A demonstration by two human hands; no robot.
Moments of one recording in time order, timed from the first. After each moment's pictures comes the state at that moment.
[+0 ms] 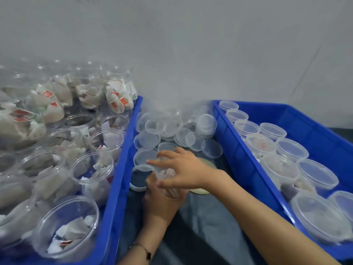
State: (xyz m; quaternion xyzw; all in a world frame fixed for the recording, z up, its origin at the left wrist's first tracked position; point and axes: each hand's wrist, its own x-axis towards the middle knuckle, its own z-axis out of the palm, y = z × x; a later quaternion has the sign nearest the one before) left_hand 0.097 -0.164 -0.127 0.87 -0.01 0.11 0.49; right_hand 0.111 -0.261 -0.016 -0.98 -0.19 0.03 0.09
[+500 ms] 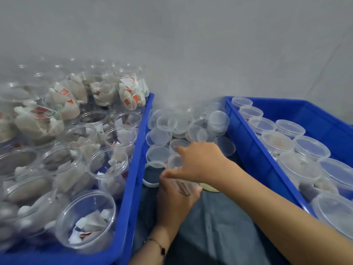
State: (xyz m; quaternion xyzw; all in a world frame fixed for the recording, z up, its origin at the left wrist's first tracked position) left_hand 0.091 -0.162 -0.133 0.83 -0.01 0.10 0.54; right_hand 0.105 -0.240 0.006 -0.99 -0.09 -0.07 -0.09
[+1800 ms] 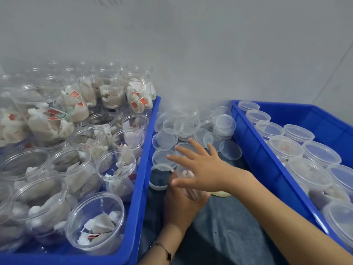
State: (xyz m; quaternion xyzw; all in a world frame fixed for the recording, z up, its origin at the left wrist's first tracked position) left_hand 0.097 -0.160 -0.134 0.86 -0.07 0.09 0.49; right_hand 0.116 -0.259 -0.020 -0.98 -0.16 0.07 0.05
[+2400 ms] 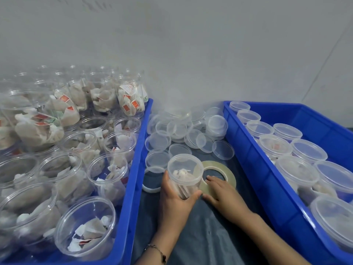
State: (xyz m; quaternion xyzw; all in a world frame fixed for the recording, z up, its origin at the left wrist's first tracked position) left_hand 0.093 -0.160 -0.137 0.81 -0.04 0.07 0.57; right_hand 0.081 -0.341 -0.142 -0.99 -0.02 -0.03 0.11
